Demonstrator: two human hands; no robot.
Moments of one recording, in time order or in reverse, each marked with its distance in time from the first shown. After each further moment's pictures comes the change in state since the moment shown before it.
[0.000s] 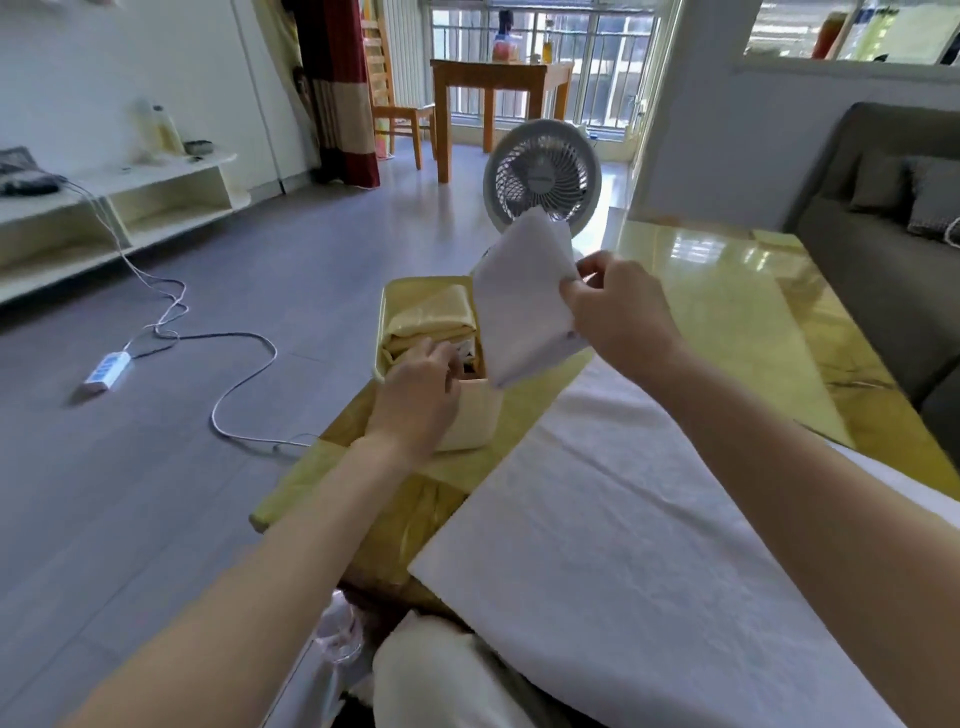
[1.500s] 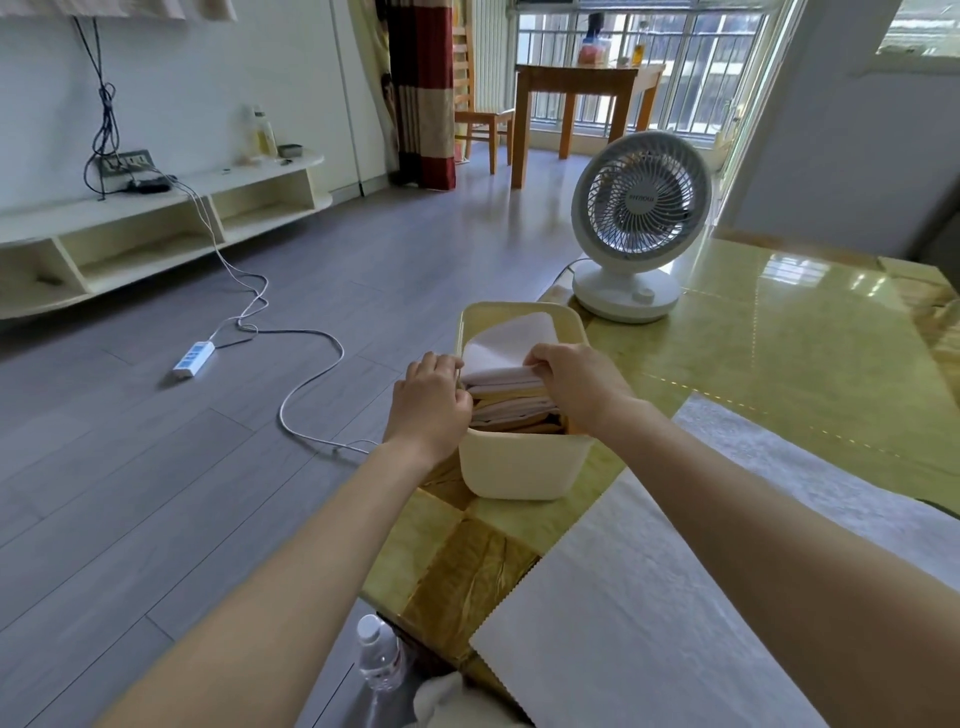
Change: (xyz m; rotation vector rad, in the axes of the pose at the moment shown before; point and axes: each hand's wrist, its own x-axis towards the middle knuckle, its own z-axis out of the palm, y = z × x) left_hand 0.045 -0.074 -0.009 0.132 -0.055 -0.227; right_hand 0.070 0.022 0.148 -0.355 -0.362 -0.351
